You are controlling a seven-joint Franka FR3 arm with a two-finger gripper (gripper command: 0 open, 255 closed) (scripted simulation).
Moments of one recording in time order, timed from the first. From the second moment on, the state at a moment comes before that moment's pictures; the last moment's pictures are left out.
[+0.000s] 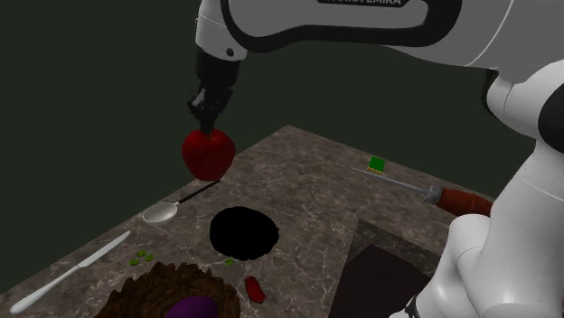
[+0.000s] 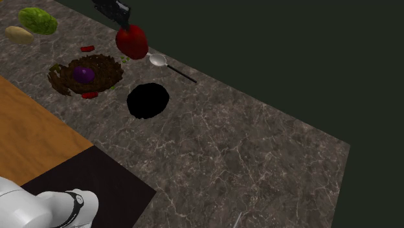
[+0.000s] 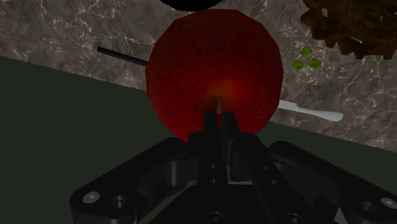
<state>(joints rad) 0.51 0.06 0.10 -1.61 -0.07 1.89 0.01</state>
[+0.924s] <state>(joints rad) 0.59 0.18 0.16 -1.55 -0.13 1.94 0.18</state>
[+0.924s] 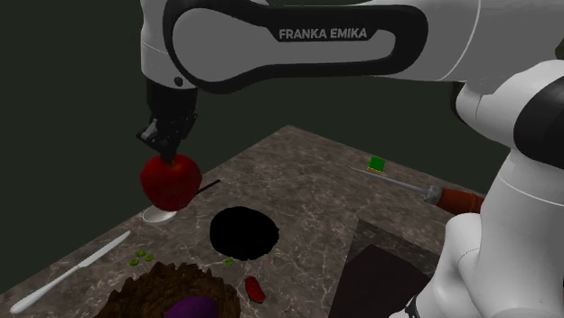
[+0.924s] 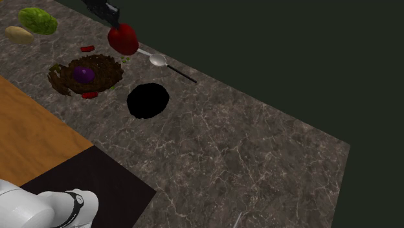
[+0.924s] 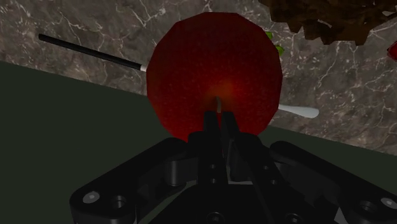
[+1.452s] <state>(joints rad) 0.59 0.18 0.15 -1.66 -0.14 2.05 0.19</state>
